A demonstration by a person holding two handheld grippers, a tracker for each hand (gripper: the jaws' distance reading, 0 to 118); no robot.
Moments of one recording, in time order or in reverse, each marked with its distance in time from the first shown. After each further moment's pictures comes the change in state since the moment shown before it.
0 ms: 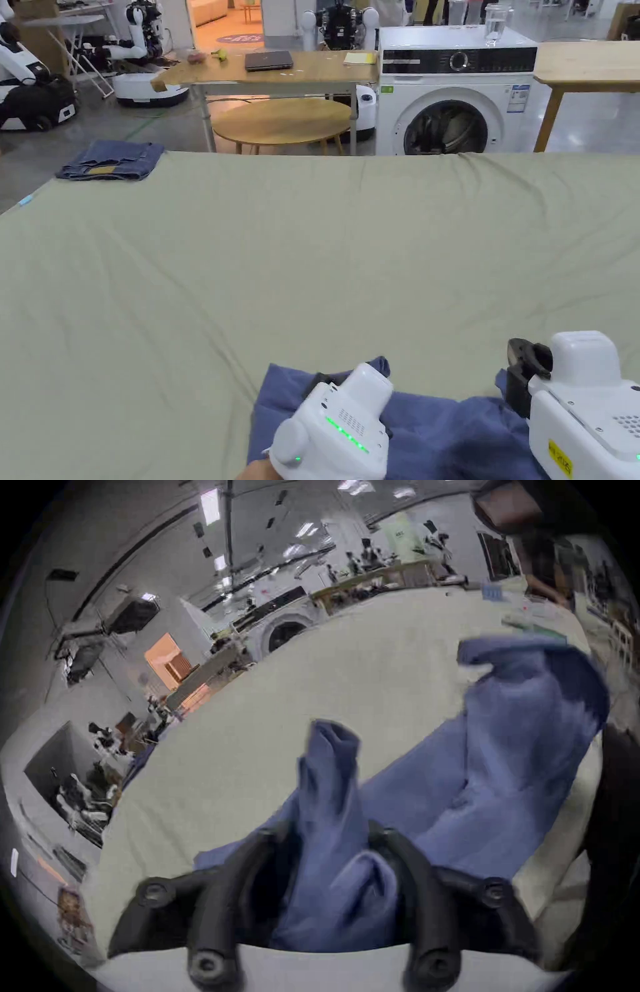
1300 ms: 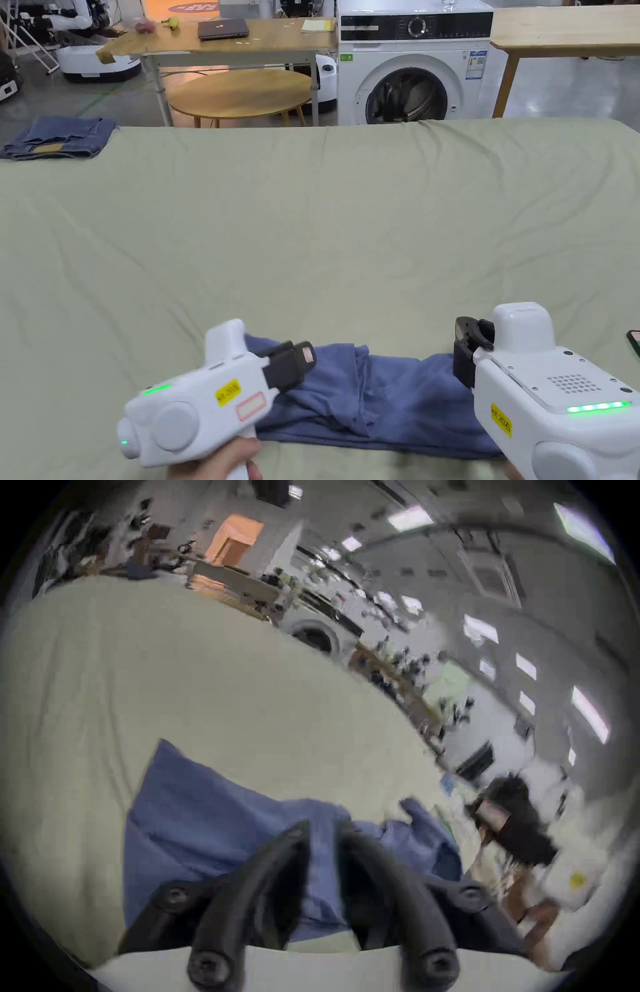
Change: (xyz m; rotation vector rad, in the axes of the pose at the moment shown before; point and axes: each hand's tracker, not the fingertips) left arm -0.091 -0.056 0.024 0.146 -0.422 1.018; right arm -0.009 -0.019 -0.002 -0.063 0.019 -0.041
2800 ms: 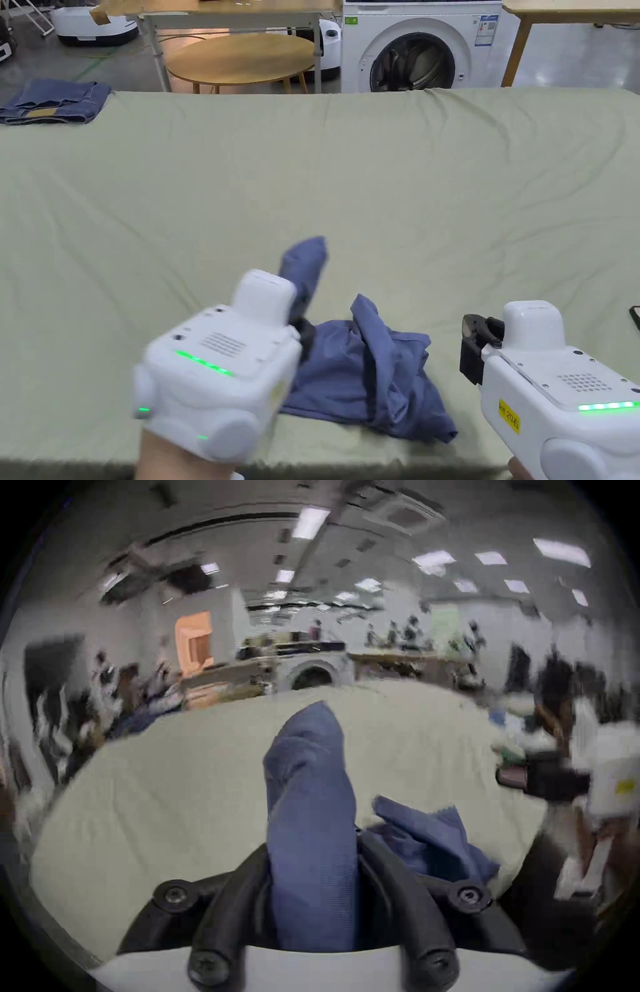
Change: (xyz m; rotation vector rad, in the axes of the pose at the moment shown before) left arm 0.098 -0.027 -0.008 -0.003 0.286 -0.856; right arm 0.013 -0.023 -0.001 -0.056 -0.008 -0.031
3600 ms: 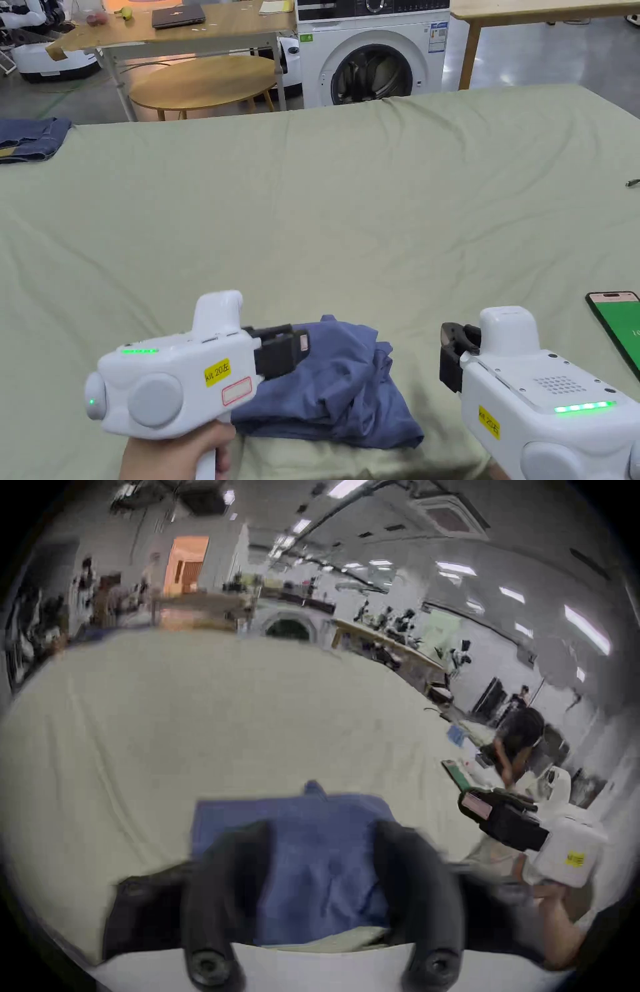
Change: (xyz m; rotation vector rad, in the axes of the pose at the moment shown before) left arm -0.039 -0.005 -0.025 -0.160 -0.323 0.525; right arm 0.026 -0.006 0.009 0.001 0.005 -0.066
